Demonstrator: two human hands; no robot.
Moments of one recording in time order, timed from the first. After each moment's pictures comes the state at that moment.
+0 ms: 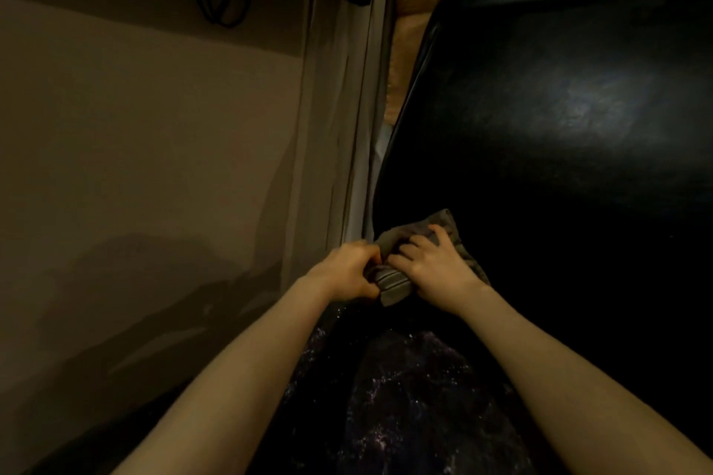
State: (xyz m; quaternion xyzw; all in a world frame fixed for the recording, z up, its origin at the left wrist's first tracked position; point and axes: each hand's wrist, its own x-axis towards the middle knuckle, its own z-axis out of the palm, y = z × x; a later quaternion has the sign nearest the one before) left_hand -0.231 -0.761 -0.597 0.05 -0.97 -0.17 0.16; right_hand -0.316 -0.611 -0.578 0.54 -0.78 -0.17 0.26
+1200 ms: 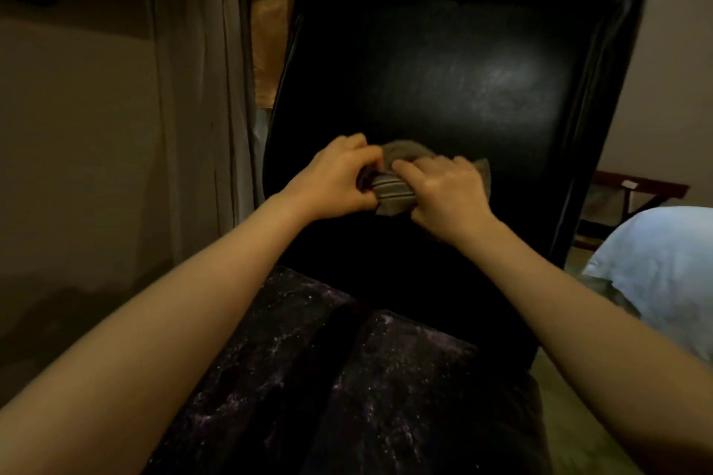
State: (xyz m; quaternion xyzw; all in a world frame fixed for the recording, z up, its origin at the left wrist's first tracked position) left_hand -0.221 -0.628 -0.482 -0.19 -0.91 -0.11 0.34; right_hand -0.265 -0.456 -0.492 0.37 -0.80 -0.05 0.47
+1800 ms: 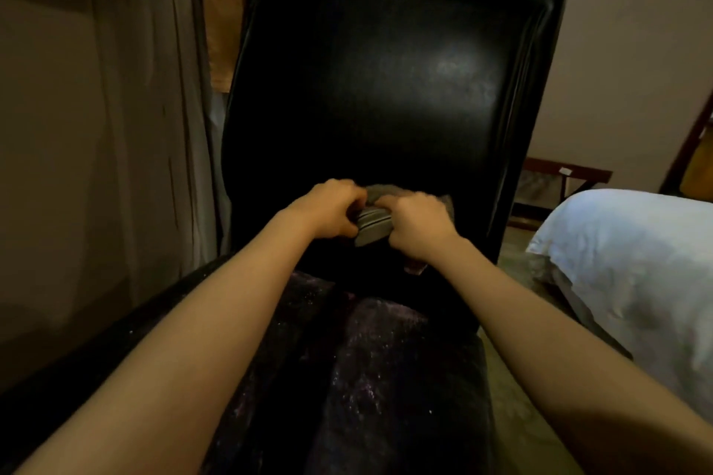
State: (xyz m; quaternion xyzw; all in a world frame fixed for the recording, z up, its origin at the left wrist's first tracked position) left_hand -0.230 -0.583 -0.517 -0.13 -0.98 -0.07 0.16; right_hand -0.250 -0.426 -0.523 0.27 -0.94 -0.04 0.22
